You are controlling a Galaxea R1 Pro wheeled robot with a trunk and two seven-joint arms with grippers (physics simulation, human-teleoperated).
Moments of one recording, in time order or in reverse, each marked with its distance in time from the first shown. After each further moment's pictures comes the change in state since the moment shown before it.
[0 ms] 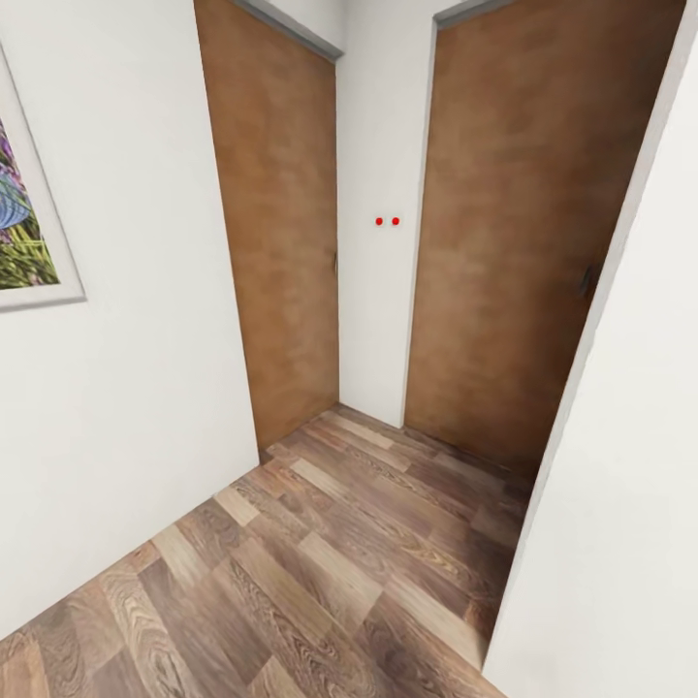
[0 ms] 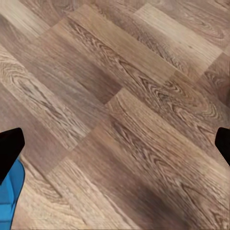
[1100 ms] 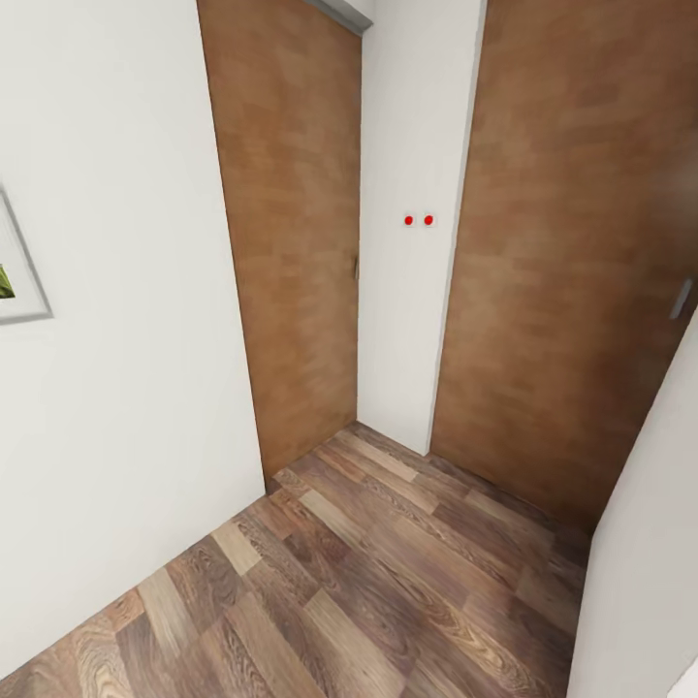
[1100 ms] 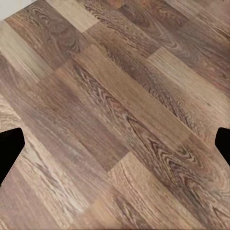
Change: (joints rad) left arm 0.000 0.000 0.000 0.000 0.000 0.000 0.000; right arm 0.000 0.000 -0.003 0.000 -0.001 0.000 0.000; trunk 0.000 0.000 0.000
